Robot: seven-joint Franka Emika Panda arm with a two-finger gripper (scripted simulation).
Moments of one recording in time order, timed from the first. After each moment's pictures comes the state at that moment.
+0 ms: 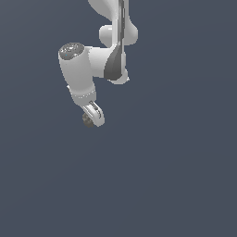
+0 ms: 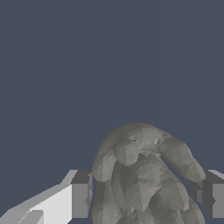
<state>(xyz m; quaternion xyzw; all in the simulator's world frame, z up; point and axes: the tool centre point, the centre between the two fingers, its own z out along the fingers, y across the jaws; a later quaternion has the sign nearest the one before) -0.044 -0.127 0.183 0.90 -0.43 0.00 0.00</state>
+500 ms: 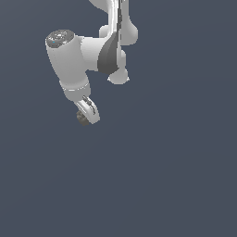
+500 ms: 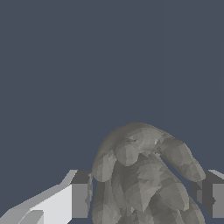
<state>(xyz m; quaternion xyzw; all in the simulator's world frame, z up) -0.033 -0.142 0.215 0.90 -0.43 0.00 0.00</state>
